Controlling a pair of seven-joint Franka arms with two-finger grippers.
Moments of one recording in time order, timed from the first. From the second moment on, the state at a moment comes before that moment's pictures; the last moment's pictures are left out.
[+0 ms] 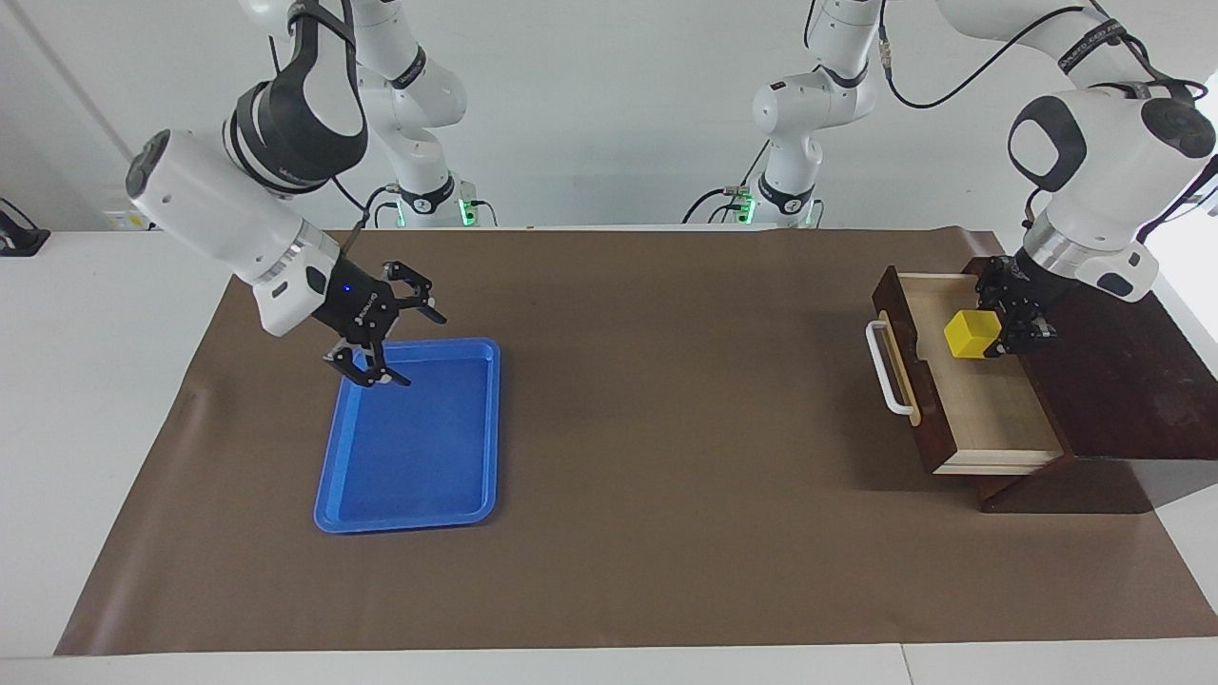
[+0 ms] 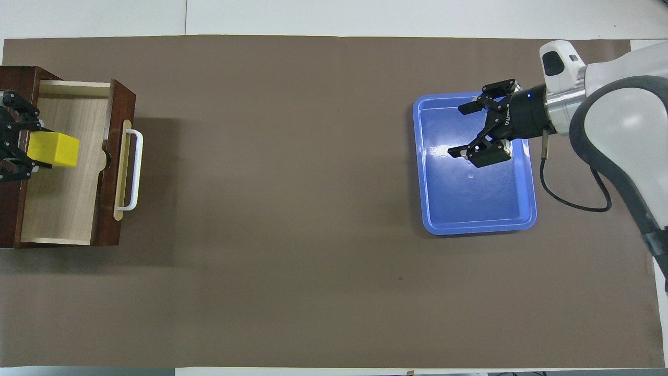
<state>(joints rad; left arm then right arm) 0.20 0.09 -0.10 -1.80 0.01 1.90 -1.39 -0.02 0.12 0.04 -1.70 0.52 1.87 -1.14</state>
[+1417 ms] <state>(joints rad) -0.09 0.08 -0.13 -1.81 0.08 1.85 -1.73 0.05 -0.02 -0.12 -1.52 -0.03 1.35 -0.07</state>
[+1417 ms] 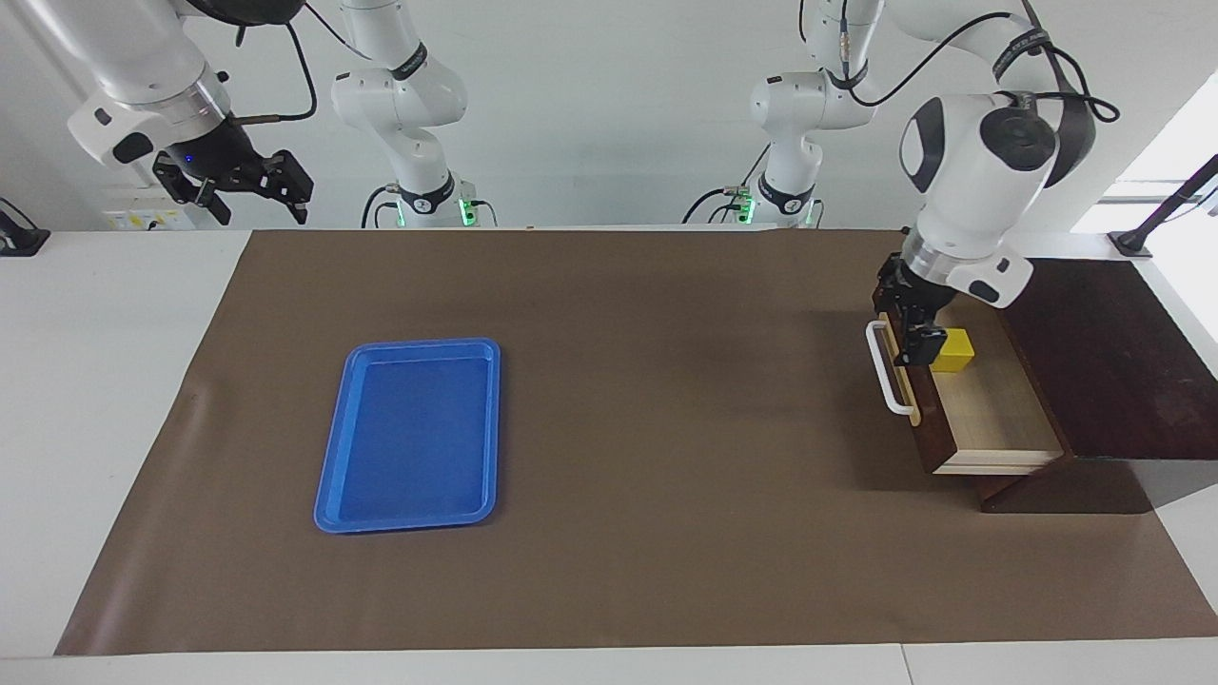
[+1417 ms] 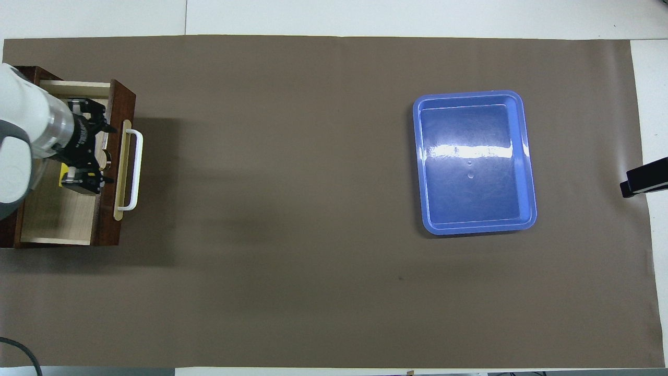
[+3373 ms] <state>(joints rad) 0.10 -0.04 -0.14 -1.77 0.06 1.69 -0.48 0.05 -0.02 -0.12 -1.55 -0.03 1.40 -0.07</state>
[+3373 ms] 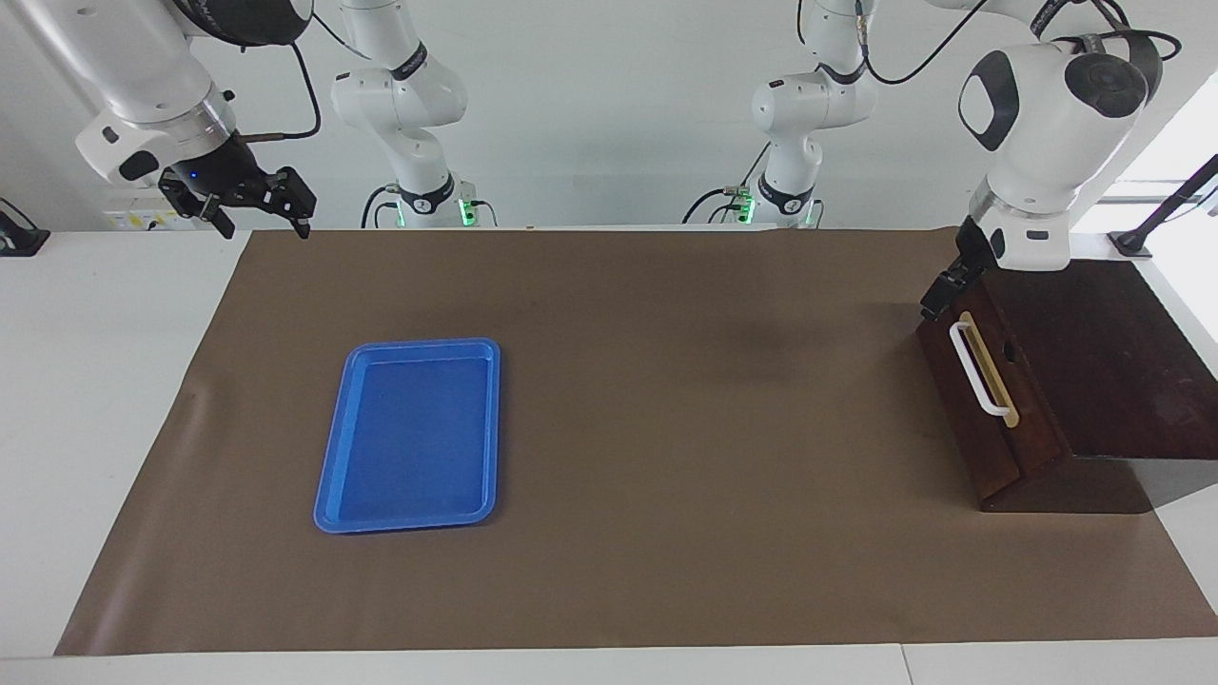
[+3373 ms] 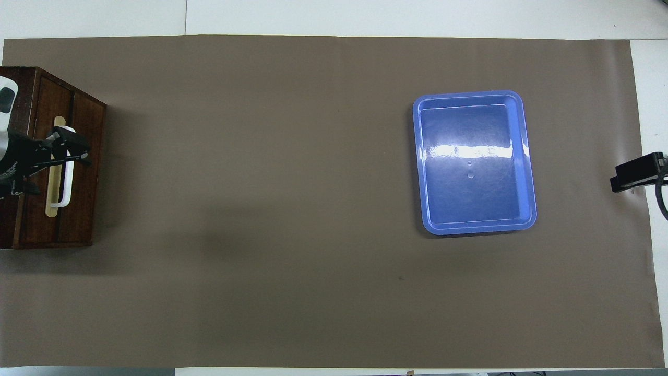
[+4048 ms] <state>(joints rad) 0.10 -0.07 -0.16 -1.76 0.01 1.60 -0.13 0.05 -0.02 -0.12 -1.55 -0.03 1.42 -0.07</state>
